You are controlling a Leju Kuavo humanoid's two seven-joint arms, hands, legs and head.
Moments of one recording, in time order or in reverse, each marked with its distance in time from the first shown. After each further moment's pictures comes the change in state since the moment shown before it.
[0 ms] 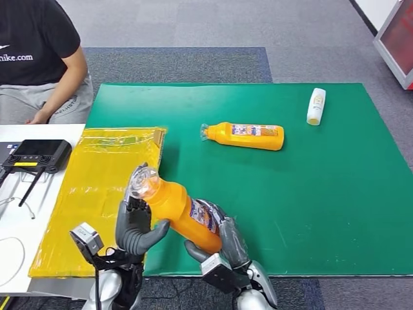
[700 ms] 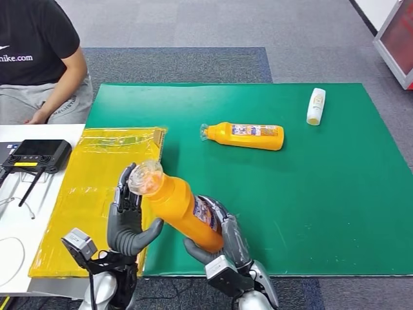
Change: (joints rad) left arm 0.024 -0.003 0.035 -0.030 -0.062 0.029 -0.037; right arm 0.026 0.000 -0.010 -0.094 -0.011 0.017 0.008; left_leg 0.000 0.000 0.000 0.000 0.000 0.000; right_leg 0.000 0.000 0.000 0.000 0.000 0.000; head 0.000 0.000
